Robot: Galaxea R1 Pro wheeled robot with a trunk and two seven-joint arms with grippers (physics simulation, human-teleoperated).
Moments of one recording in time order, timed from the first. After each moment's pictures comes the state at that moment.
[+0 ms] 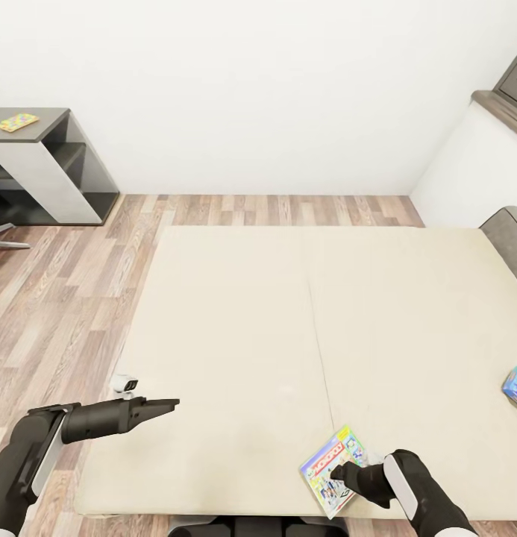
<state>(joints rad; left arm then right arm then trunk) -0.41 0.27 0.18 -1.19 0.14 0.83 -1.57 -0.45 -0.06 -0.16 -0.68 -0.32 0.84 0.07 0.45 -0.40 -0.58</state>
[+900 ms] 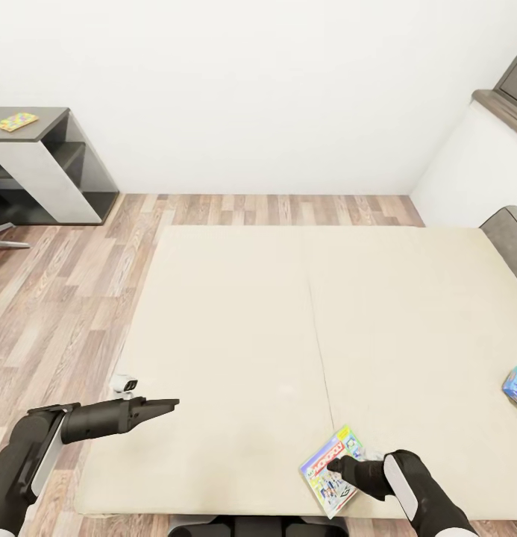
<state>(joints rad) -0.41 0.27 0.18 -1.19 0.14 0.83 -1.57 -0.45 -0.06 -0.16 -0.68 -0.32 0.77 0.14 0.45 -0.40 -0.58</state>
